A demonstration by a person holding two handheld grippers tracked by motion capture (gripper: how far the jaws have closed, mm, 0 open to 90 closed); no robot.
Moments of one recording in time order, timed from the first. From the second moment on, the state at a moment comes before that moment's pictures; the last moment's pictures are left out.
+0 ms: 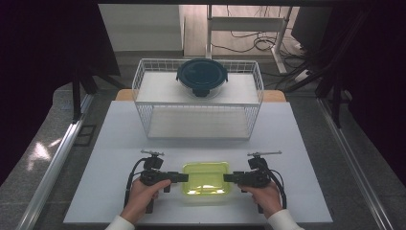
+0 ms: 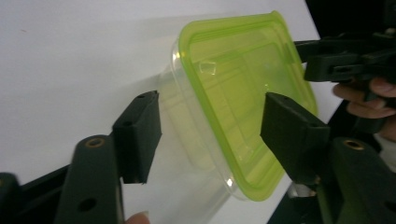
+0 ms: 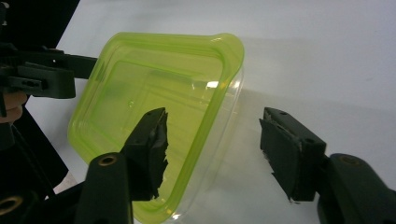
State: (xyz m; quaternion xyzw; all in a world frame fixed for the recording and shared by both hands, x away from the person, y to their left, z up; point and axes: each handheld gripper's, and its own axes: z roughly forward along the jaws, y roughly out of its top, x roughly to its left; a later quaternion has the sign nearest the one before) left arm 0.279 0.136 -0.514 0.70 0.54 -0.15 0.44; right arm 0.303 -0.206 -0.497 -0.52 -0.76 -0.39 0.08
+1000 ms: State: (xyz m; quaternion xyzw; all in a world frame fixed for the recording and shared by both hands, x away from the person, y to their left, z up) left arm 0.268 0.140 -0.500 0.69 0.53 -0.16 0.47; right arm 0.293 -0.212 -0.481 -0.49 -0.74 -0.43 0.12
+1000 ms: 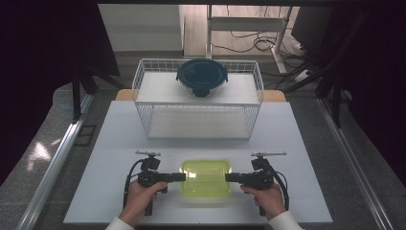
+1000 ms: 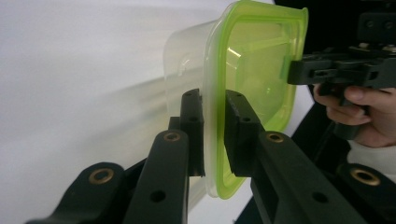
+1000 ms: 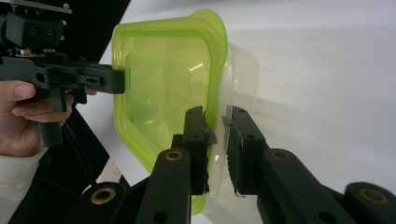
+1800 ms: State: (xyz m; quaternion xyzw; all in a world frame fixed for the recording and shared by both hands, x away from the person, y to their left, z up) left arm 0.255 0.149 -0.467 0.69 0.50 -0.12 0.50; right arm 0.282 -0.206 -0.449 -0.44 -0.76 -0.47 0.08
